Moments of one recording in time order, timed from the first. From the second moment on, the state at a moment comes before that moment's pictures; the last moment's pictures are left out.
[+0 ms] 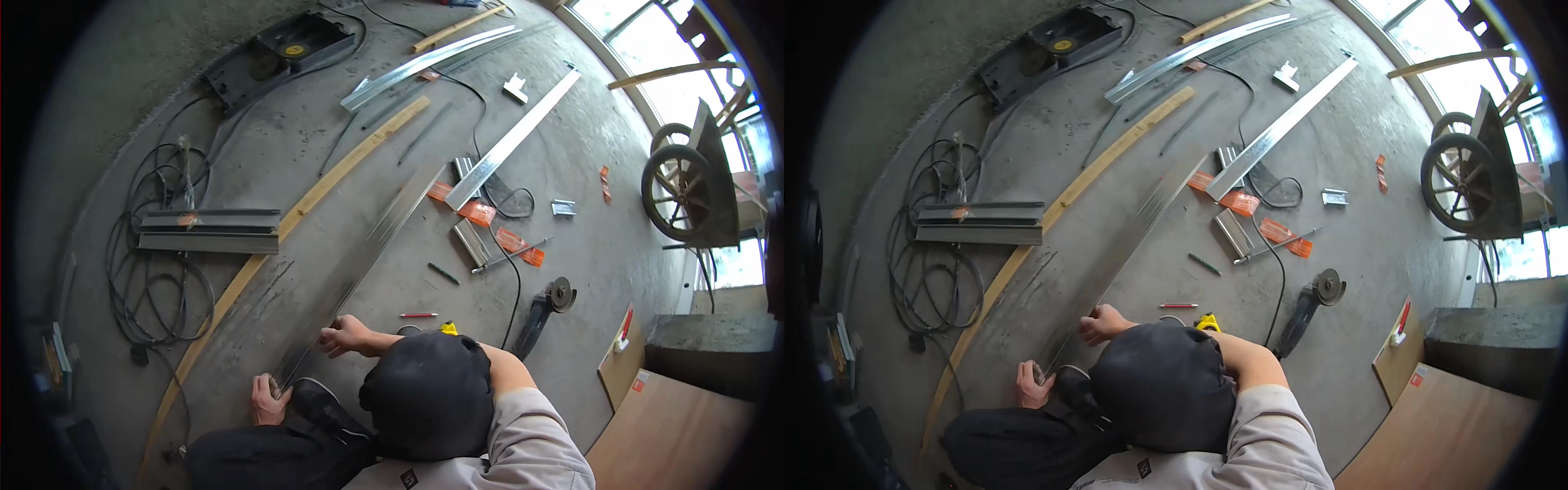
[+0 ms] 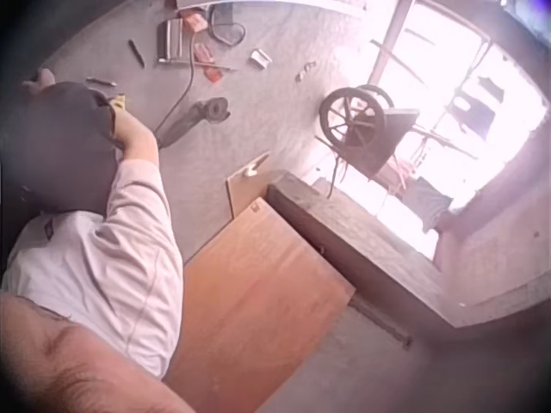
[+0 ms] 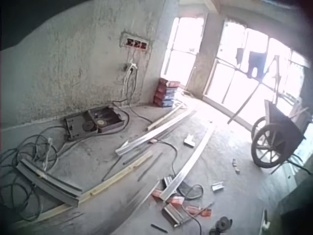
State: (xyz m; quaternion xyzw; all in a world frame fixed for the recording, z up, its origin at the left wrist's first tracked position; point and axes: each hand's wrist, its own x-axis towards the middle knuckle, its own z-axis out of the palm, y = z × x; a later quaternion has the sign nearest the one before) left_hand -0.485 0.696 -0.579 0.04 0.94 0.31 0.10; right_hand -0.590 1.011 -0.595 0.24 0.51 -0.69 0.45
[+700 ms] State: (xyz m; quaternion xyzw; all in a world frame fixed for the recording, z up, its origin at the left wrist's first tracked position) left_hand -0.474 0.668 -0.567 0.11 0.98 0.16 -0.06; right_hand -0.575 1.267 -0.570 -0.03 0.97 -0.14 0.20
